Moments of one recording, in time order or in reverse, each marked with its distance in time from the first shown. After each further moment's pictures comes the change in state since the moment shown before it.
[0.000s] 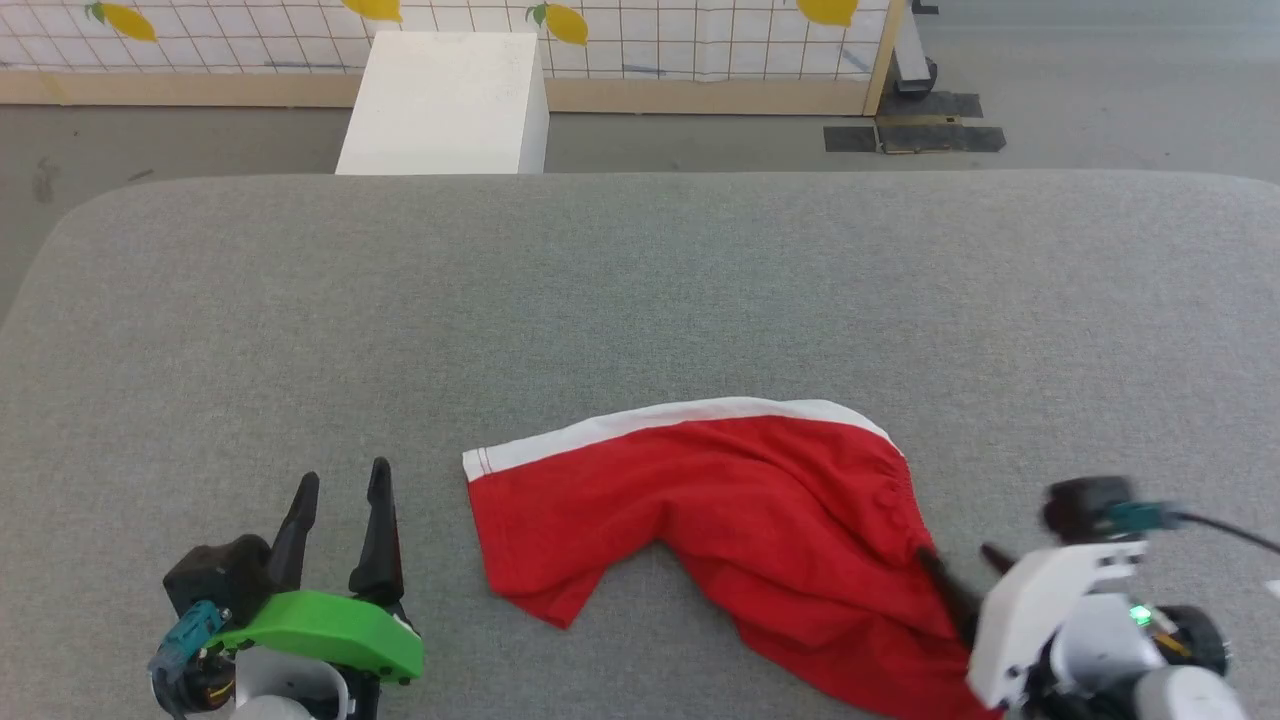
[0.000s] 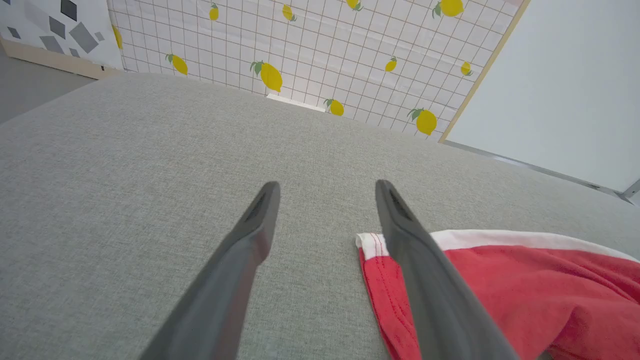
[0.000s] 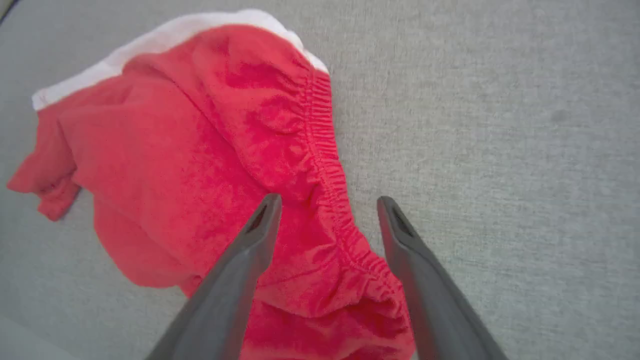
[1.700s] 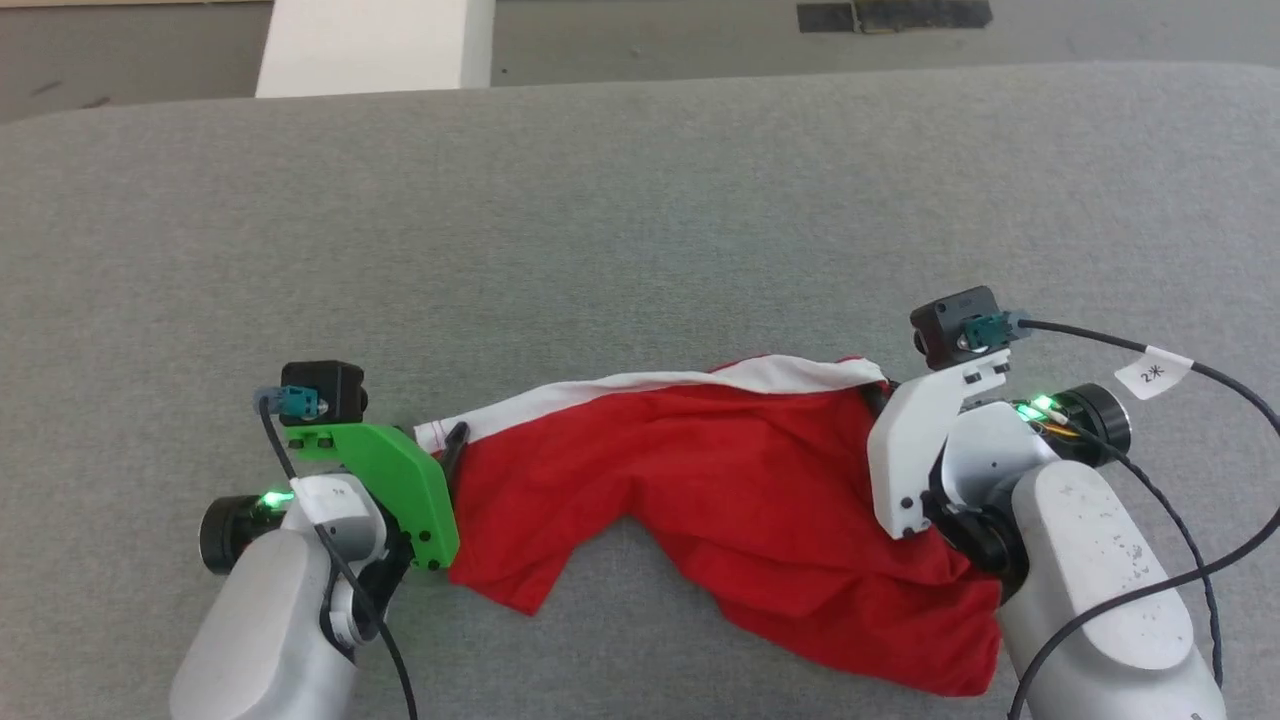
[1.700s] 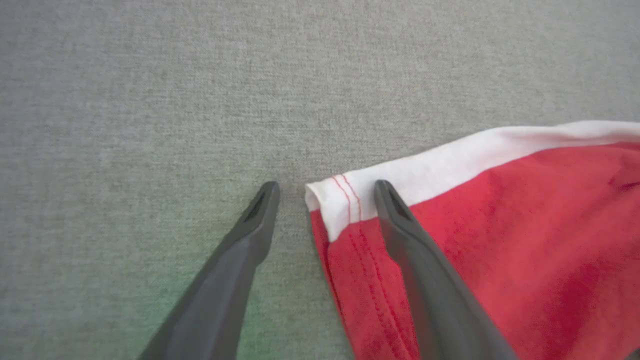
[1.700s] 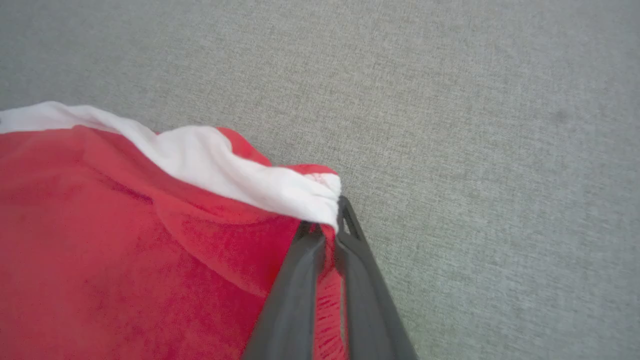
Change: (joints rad) left arm -0.316 0.071 -0.150 0.179 -0.041 0.025 0.599; right arm -0.419 0.000 0.166 0.294 -0.135 0.000 -0.078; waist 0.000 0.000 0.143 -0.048
